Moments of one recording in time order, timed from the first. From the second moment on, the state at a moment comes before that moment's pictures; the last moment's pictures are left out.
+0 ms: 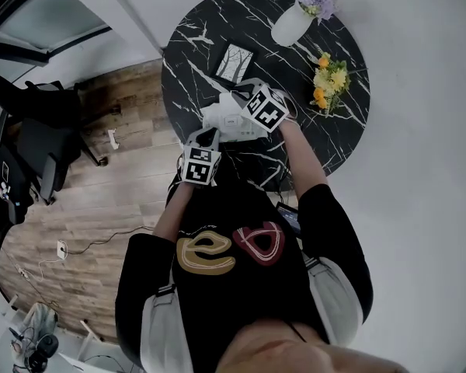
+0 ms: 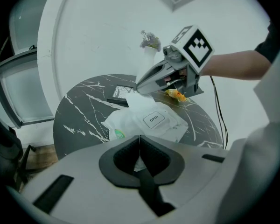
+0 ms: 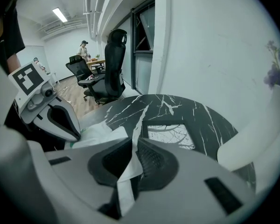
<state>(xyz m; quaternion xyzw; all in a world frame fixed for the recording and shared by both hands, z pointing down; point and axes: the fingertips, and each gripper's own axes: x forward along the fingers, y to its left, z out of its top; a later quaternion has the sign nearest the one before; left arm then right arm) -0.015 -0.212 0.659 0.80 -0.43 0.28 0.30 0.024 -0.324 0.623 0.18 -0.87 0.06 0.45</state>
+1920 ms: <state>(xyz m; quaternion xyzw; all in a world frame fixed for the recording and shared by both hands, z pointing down) -0.012 -0.198 0.545 0.83 -0.50 0.09 0.23 0.095 -0.201 0.550 0.45 -0.87 0.15 0.17</state>
